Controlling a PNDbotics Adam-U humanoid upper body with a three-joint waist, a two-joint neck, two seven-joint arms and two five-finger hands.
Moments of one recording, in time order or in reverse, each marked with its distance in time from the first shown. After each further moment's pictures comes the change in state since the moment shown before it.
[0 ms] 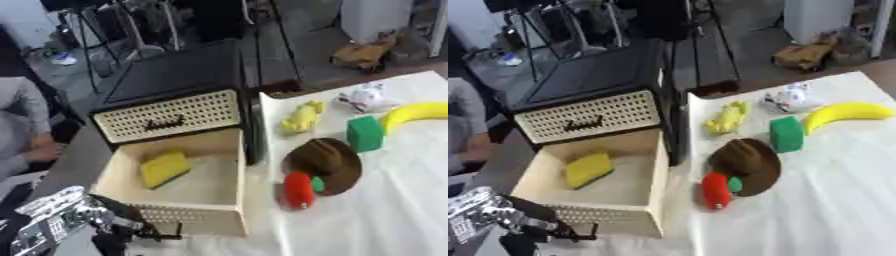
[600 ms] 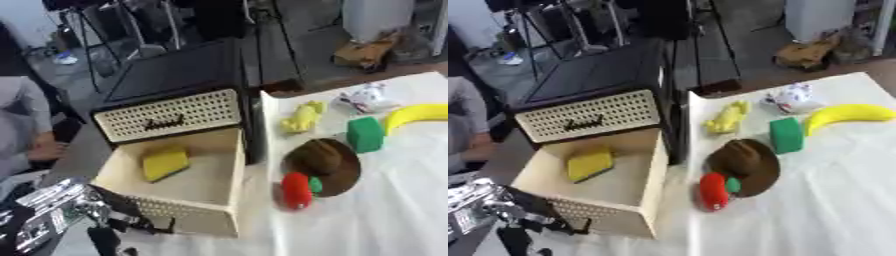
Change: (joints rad) left arm -0.056 0.009 0.025 -0.037 -0.120 -0.154 -0.006; right arm 0.001 0.012 0.000 0.000 0.000 0.013 0.007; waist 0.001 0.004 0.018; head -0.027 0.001
